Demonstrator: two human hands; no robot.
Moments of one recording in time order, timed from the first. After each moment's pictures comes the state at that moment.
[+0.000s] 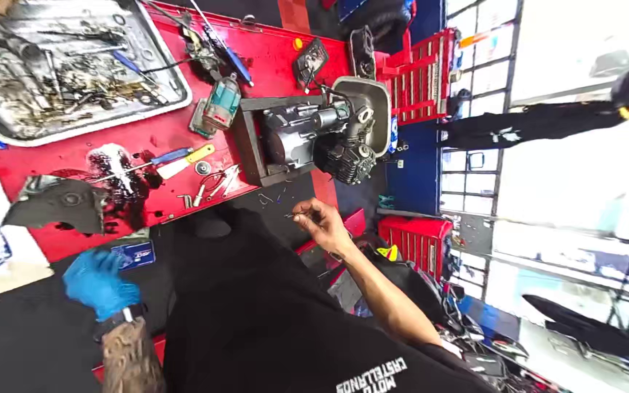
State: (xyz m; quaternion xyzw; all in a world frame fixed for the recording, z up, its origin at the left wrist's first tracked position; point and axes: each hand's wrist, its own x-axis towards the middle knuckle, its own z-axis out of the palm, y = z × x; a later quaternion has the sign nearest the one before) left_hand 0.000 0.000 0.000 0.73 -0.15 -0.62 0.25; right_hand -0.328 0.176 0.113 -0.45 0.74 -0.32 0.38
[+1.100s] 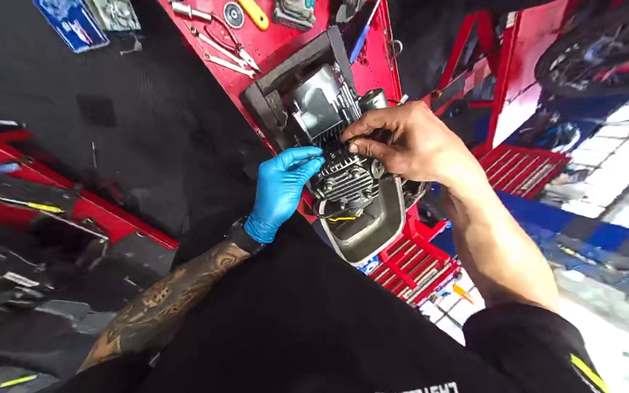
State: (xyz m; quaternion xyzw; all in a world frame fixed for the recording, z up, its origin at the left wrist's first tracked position) left_hand -0.478 0.259 0.034 0.54 -0.14 -0.54 0.63; right_hand -0.580 0.048 0.150 -0.88 0.23 0.19 0.37
